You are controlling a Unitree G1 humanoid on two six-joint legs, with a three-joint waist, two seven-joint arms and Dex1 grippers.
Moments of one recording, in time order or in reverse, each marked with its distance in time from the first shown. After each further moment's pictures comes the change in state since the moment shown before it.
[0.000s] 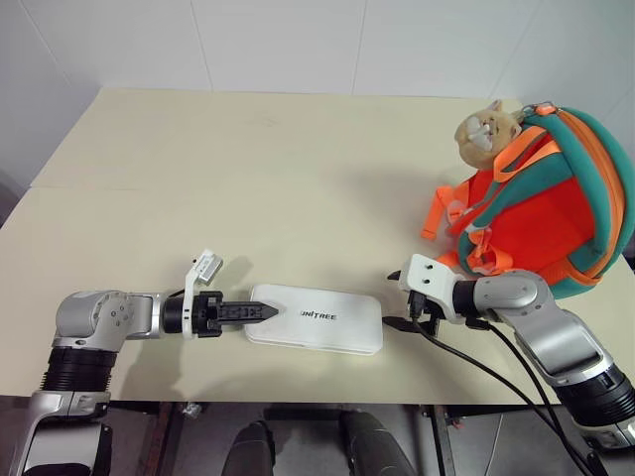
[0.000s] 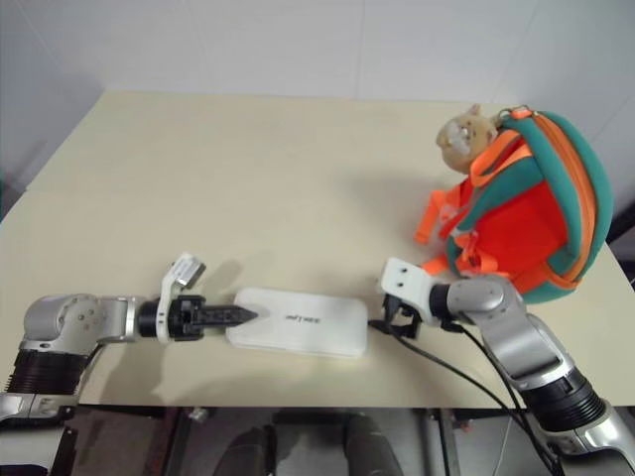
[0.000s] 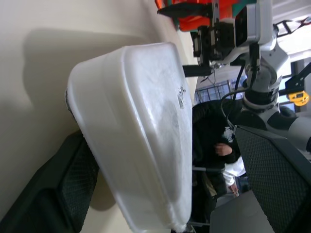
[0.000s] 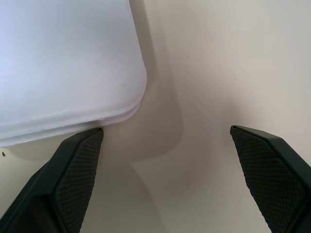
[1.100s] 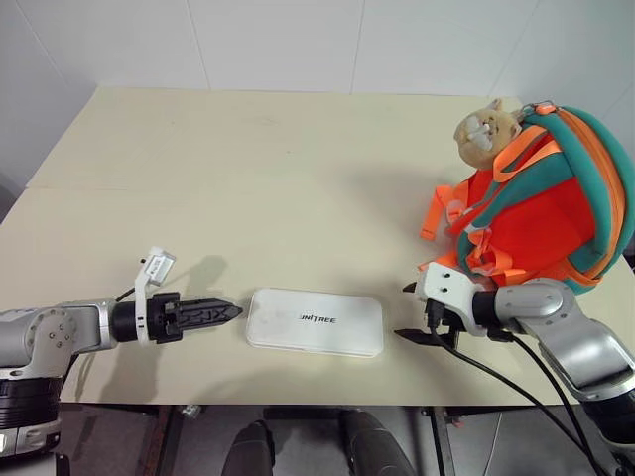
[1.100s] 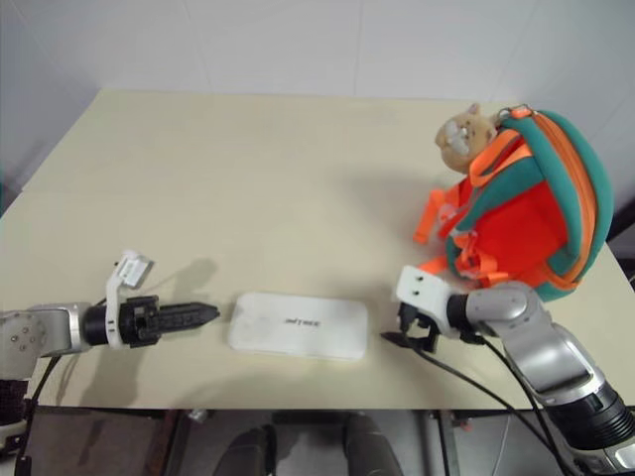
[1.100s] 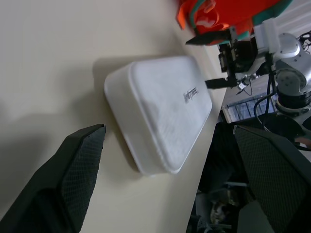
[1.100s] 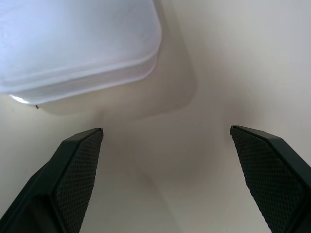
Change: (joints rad) left arm 0.174 0.150 0.141 -0.163 -0.016 -0.030 0.024; right arm 0.076 -0.077 -0.057 -0.097 0.043 0.090 0.017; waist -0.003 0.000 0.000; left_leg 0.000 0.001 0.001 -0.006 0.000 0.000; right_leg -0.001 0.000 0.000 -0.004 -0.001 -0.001
